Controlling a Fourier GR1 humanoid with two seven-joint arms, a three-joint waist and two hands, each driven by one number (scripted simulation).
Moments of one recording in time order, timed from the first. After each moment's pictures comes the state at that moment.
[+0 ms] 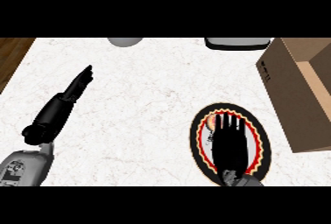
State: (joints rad) left arm -0.21 0.35 -0.09 -1.54 -0.03 -0.12 -0.07; right arm -0.16 -0.16 0.59 -1.60 1.33 0.53 0.86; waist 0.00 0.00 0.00
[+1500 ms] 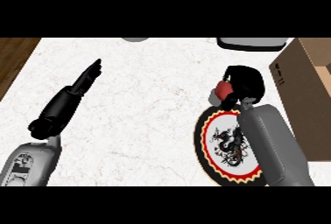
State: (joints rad) left arm -0.27 0.27 -0.05 -1.55 -0.09 -0.20 -0.05; right arm -0.62 -0.14 0.08 -1.09 1.15 0.13 0.50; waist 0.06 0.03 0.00
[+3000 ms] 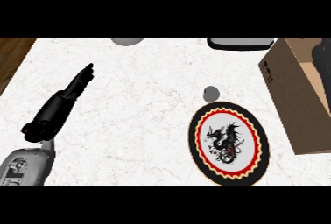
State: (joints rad) left arm -0.23 0.28 0.00 -1.54 -0.11 -0.21 -0.07; right arm -1.09 -0.48 -0.26 -0.59 1.23 -0.37 0.66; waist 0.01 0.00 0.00
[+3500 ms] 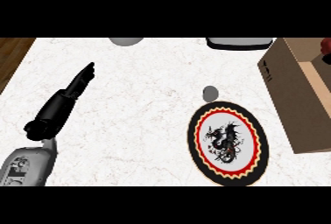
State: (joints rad) left arm -0.24 0.26 0.00 -1.53 -0.12 -0.21 -0.06; right arm -1.03 -0.63 -0.37 -0.43 1.10 -0.11 0.52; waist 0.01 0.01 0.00
